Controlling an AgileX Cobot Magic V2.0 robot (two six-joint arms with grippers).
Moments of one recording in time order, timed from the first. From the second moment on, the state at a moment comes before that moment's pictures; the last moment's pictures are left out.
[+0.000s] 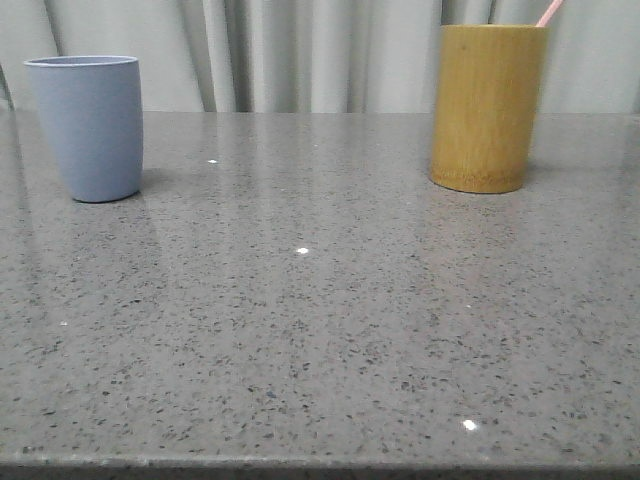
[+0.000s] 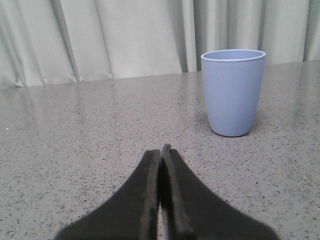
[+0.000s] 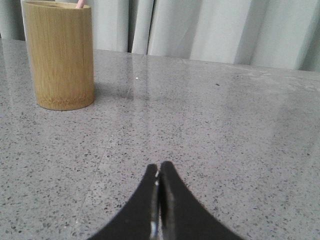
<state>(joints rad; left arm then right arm) -0.10 0.00 0.00 0.02 0.08 -0.01 0.02 -0.01 0.03 -0.04 0.12 0.01</state>
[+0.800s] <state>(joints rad) -0.10 0.00 0.00 0.00 0.03 -0.01 0.02 -0.01 0.03 -0.04 -0.01 0.01</state>
